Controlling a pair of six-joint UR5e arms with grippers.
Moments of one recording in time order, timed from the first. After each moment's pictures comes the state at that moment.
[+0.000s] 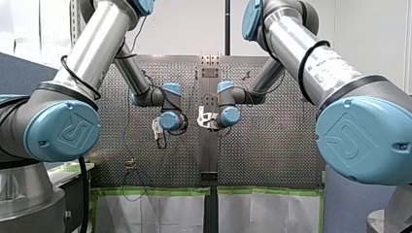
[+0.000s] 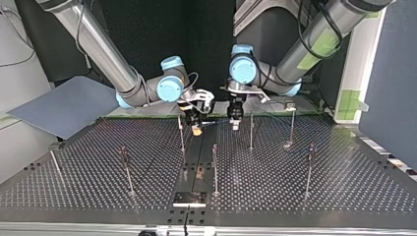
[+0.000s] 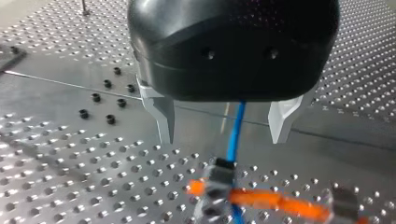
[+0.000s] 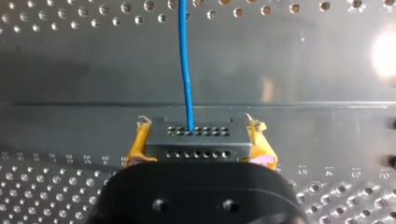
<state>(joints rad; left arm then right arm) -0.34 -2.08 -1.81 -2.45 -1.83 -1.76 2.25 -0.77 1.25 -0.28 1.58 1.69</state>
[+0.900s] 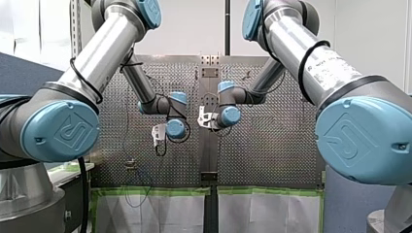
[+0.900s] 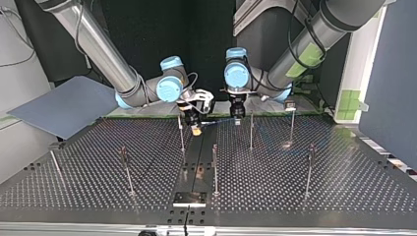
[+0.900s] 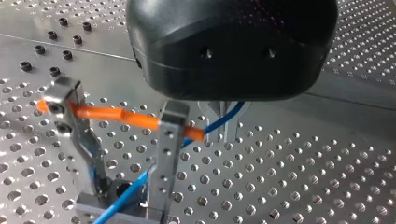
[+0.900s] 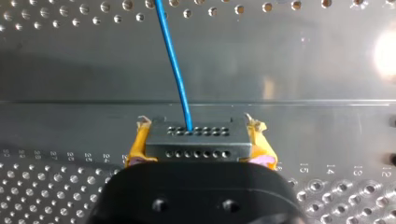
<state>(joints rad) -0.36 -2.18 -1.75 -2.48 -1.98 -1.72 2.25 -0.78 1.25 -0.28 1.58 1.68</state>
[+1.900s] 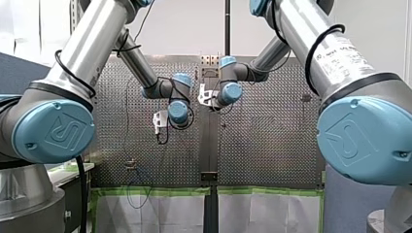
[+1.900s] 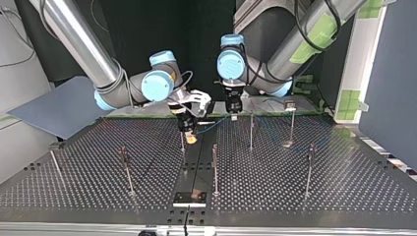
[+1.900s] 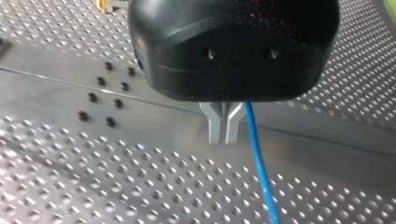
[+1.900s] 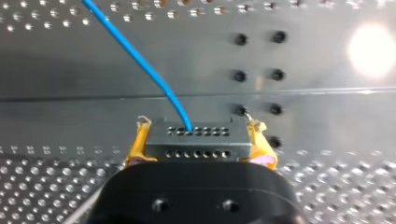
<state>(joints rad) -0.43 -2.01 -1.77 -2.67 -2.04 -1.76 2.25 -0.95 1.27 -0.18 1.59 1.69</state>
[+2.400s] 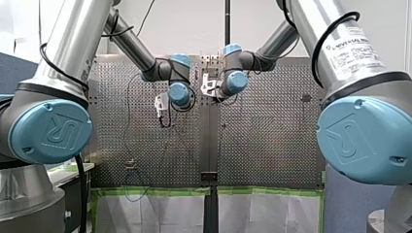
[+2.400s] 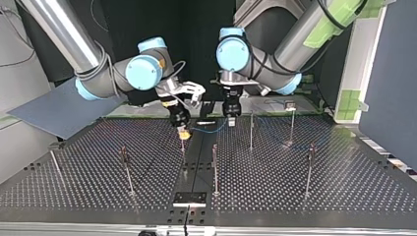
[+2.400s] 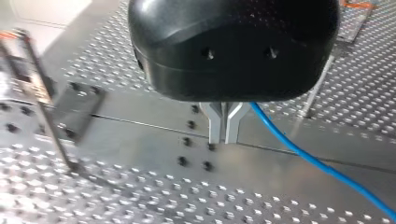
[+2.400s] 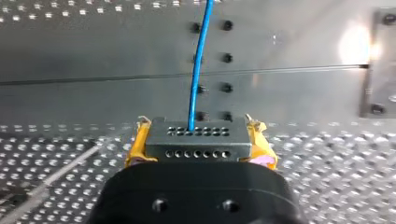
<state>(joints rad) -0.46 -1.87 -1.77 -2.70 -2.03 -1.76 2.25 -1.09 1.38 -0.18 1.59 1.69</state>
